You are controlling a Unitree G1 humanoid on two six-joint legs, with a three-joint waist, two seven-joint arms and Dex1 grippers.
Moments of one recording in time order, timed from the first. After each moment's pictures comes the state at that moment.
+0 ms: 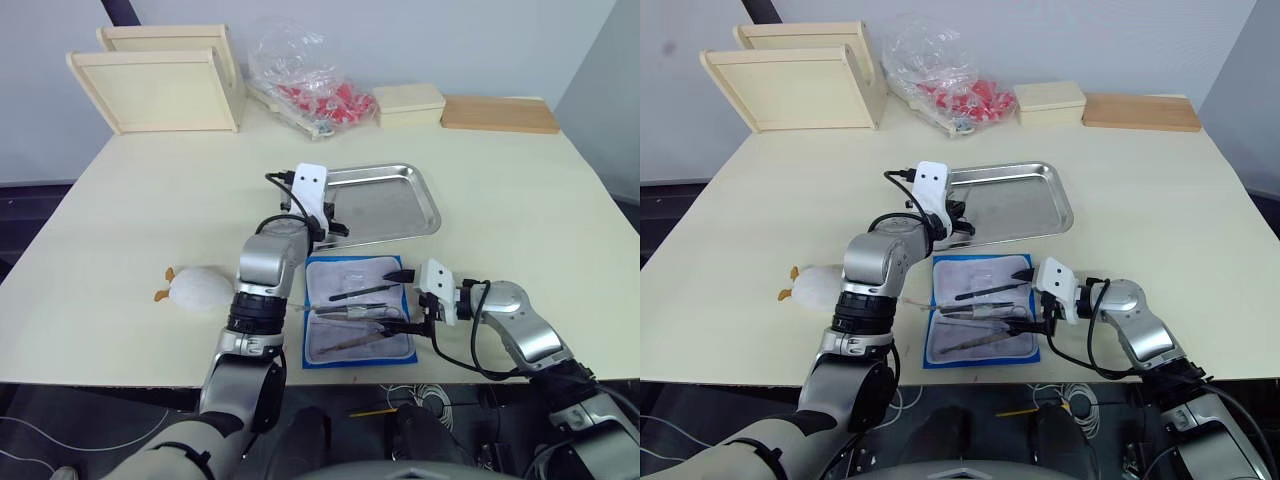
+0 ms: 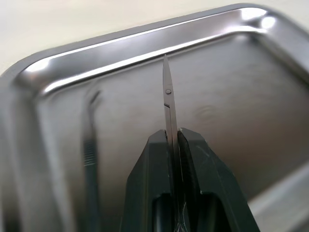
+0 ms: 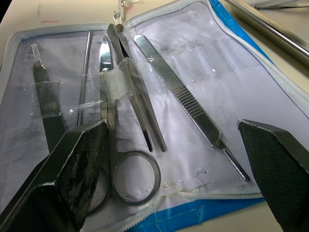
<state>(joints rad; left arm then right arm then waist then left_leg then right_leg) -0.73 0.10 0.04 0.12 -0.08 0.92 -0.09 -0.32 -0.48 0.33 0.13 0.17 0.08 1.02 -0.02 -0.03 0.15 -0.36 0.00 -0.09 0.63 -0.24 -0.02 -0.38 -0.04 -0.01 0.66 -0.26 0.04</state>
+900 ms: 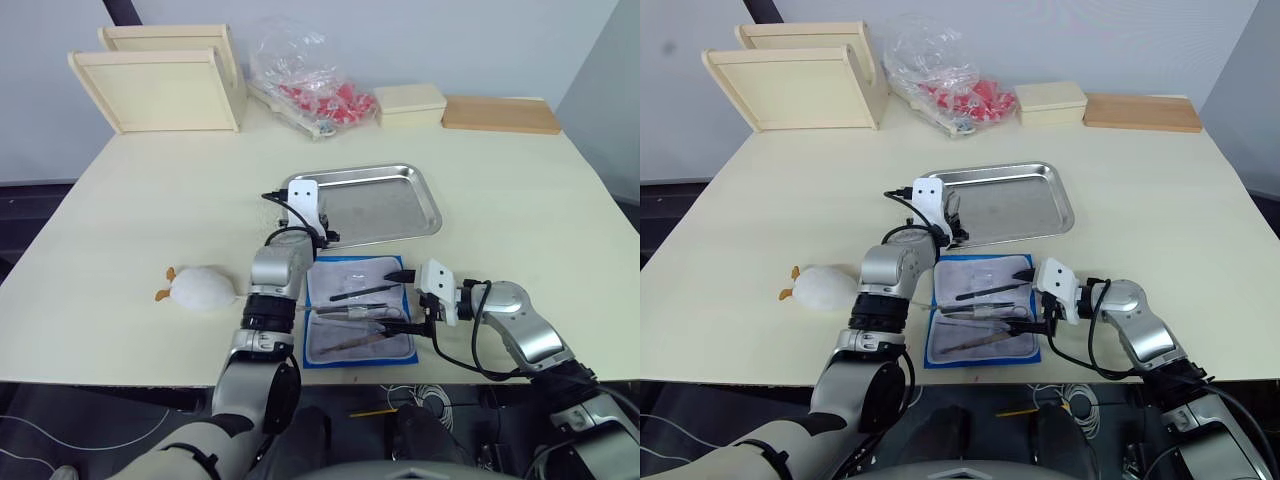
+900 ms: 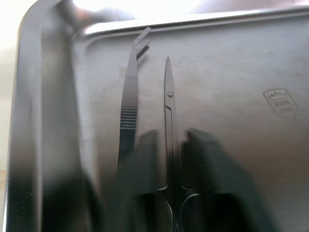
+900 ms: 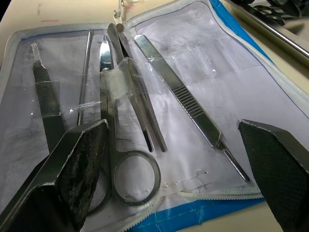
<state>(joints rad) -0.73 0.03 0.11 0.32 -0.08 0.78 0.03 -0.32 -0.48 0.33 0.13 0.17 0.08 1.02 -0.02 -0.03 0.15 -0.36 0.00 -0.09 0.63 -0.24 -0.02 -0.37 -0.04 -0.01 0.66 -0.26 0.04</state>
